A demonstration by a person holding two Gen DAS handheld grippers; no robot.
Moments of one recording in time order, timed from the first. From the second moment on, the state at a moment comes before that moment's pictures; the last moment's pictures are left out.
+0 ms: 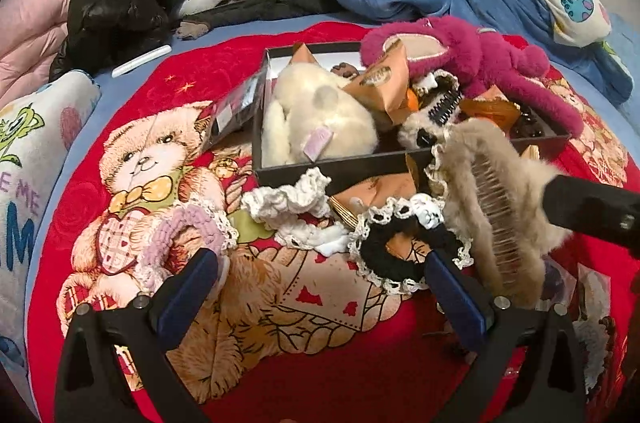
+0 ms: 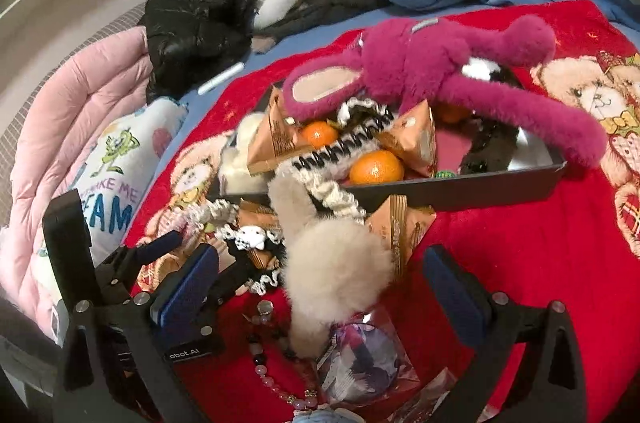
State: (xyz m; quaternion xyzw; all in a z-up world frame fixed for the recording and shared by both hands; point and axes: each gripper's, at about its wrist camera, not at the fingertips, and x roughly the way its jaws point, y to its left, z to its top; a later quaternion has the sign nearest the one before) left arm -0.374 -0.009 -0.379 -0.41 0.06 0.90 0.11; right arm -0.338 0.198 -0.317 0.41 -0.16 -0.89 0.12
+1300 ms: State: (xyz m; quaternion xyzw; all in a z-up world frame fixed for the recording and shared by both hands) left arm -0.372 -0.015 -0.389 -0.43 0.03 0.89 0.13; right arm -0.351 0.172 -0.335 0.45 -0.12 -0.88 0.10
